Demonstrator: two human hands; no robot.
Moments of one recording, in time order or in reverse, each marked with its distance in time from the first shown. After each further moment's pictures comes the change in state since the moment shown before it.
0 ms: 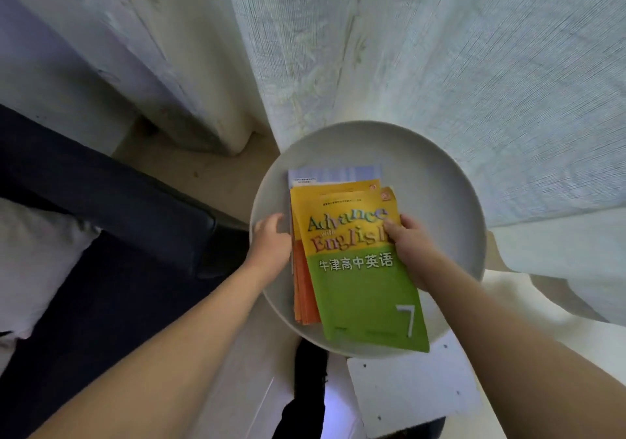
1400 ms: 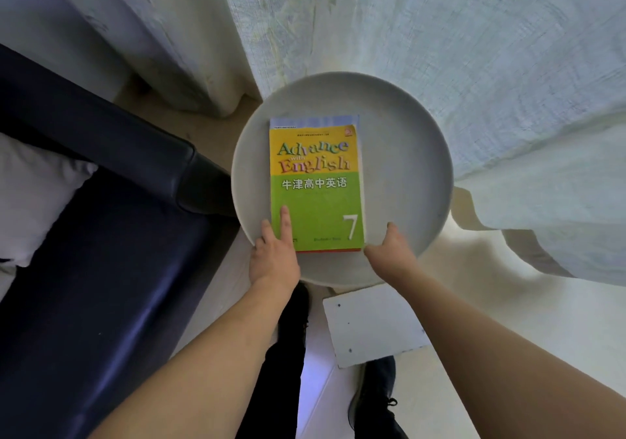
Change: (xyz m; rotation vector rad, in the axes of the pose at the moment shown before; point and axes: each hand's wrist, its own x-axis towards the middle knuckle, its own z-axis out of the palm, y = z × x) left_hand -0.104 -0.069 0.088 0.932 0.136 0.118; right_hand -0.067 0.097 -0.037 -0.722 0.088 -0.060
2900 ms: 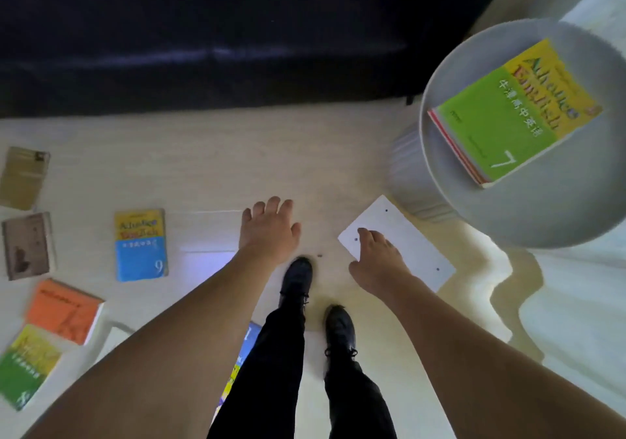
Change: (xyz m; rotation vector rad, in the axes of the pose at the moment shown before) left_hand -0.310 0.005 0.217 -0.539 -0.077 -0.634; right_hand -0.150 0.159 0.090 -1.322 -0.522 -0.726
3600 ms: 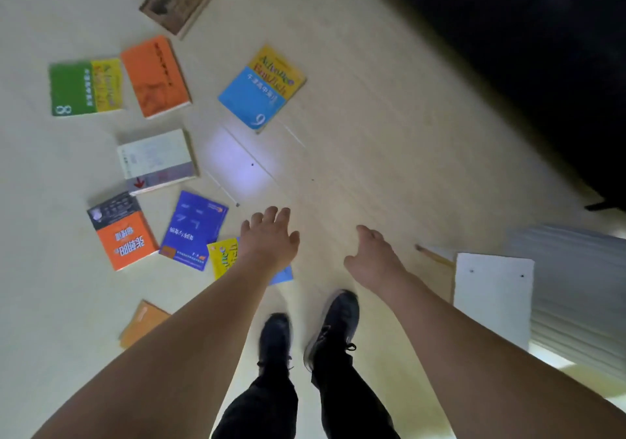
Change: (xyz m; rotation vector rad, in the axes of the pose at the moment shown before) left_hand -0.166 -0.135 0.267 -0.665 -0.022 -0.658; right_hand 0.017 -0.139 0.215 -0.597 -0.276 -0.350
